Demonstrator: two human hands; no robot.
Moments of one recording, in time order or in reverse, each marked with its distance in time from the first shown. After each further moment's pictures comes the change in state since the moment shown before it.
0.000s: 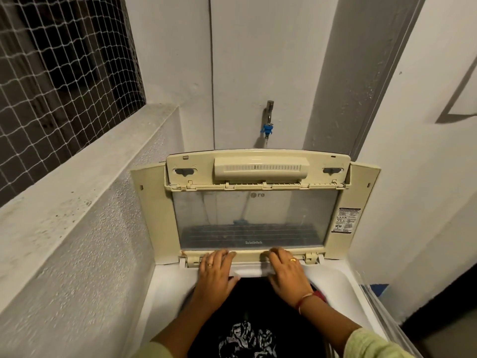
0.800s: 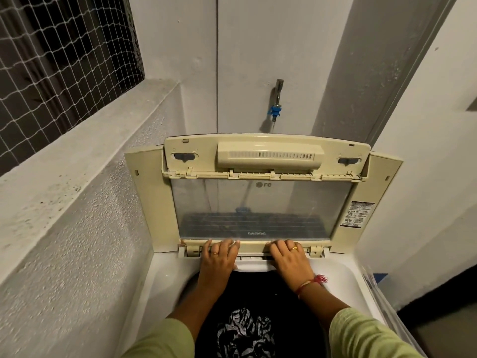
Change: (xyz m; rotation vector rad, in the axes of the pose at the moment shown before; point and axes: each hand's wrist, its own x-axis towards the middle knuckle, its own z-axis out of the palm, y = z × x) left_hand 0.013 0.002 0.016 0.154 -0.058 0.043; right_hand 0.018 0.019 0.022 -0.302 0.068 -0.156
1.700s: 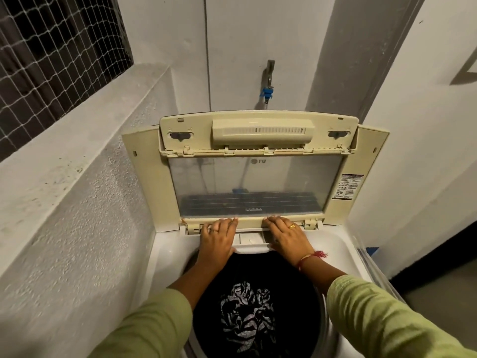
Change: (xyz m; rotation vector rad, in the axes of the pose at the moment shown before) left_hand -0.009 0.004 -0.026 0.072 -0.129 0.018; right_hand -0.012 0.000 -0.022 0.160 -0.208 0.038
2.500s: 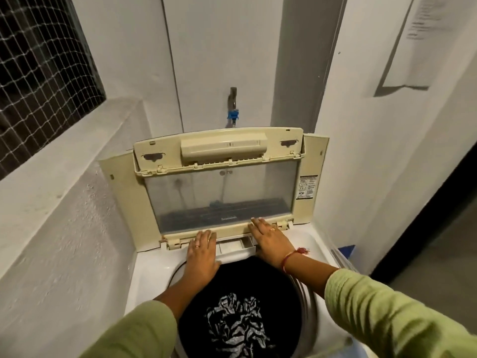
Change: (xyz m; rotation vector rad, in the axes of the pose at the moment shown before) left_hand -0.014 0.016 -0.019 -0.179 -0.215 -0.046; right_hand -0.029 -0.013 -0.053 0.045 -0.187 0.124
